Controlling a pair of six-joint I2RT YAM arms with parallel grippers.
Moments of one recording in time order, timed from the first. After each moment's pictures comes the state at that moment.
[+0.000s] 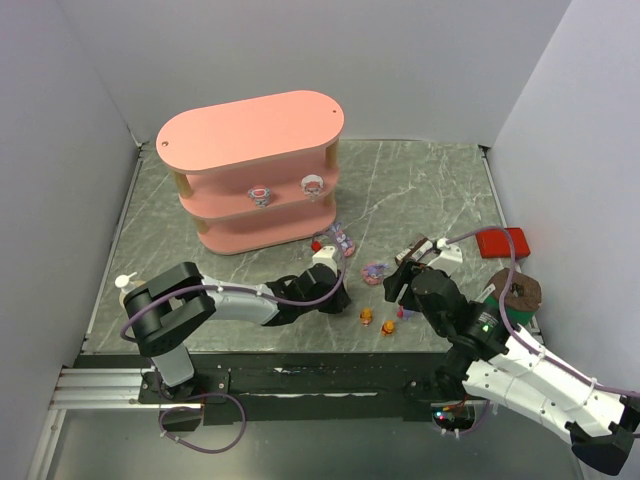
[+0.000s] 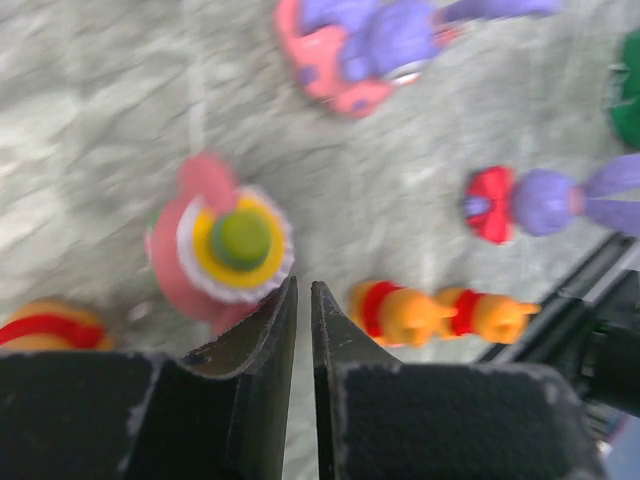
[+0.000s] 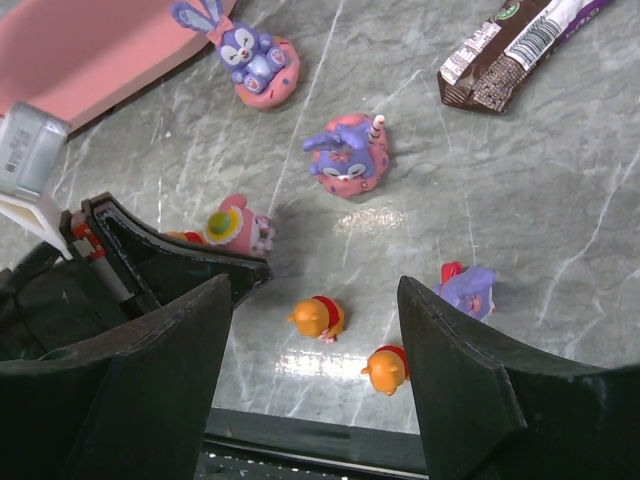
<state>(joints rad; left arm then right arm) -1.07 1.70 0.79 0.31 -0.13 -0.84 0.86 0.58 0.61 -0.68 0.54 0.85</state>
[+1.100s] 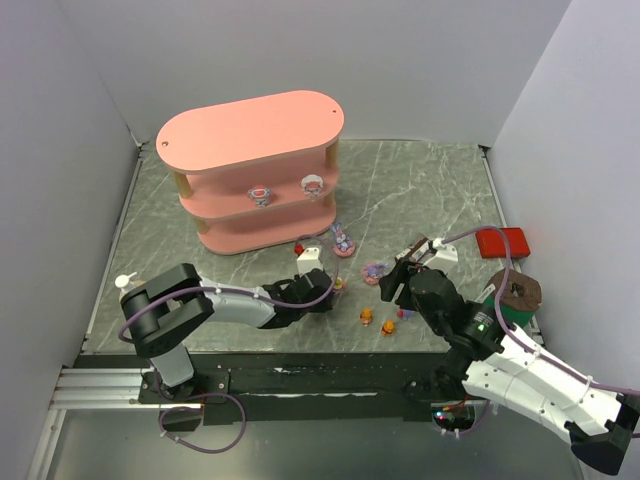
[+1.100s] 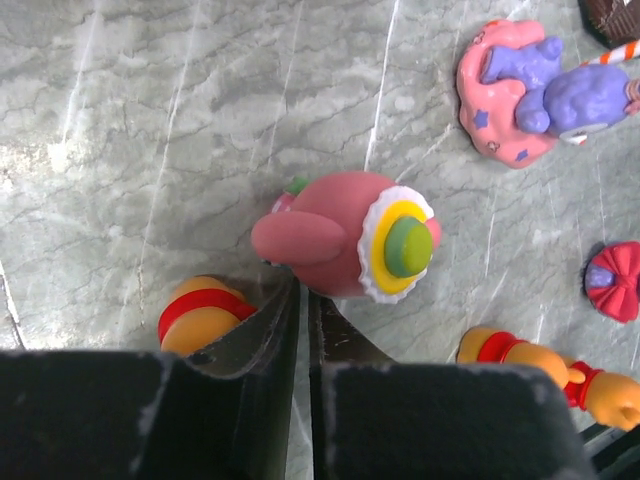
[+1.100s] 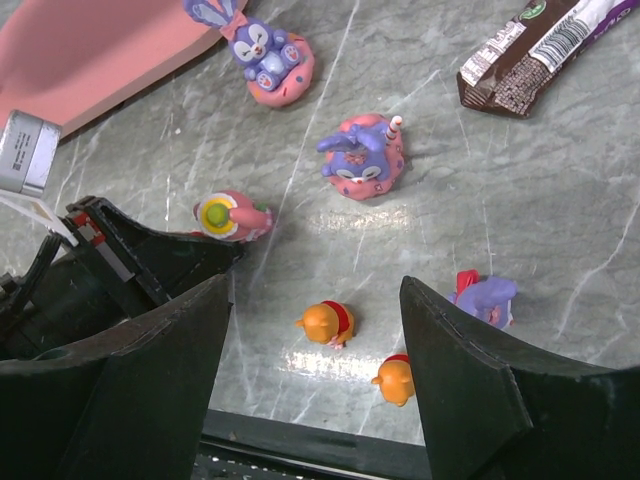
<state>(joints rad) -1.07 1.69 0.74 0.22 -0.37 -0.91 0.85 0.61 0.58 -0.61 0.51 0.83</state>
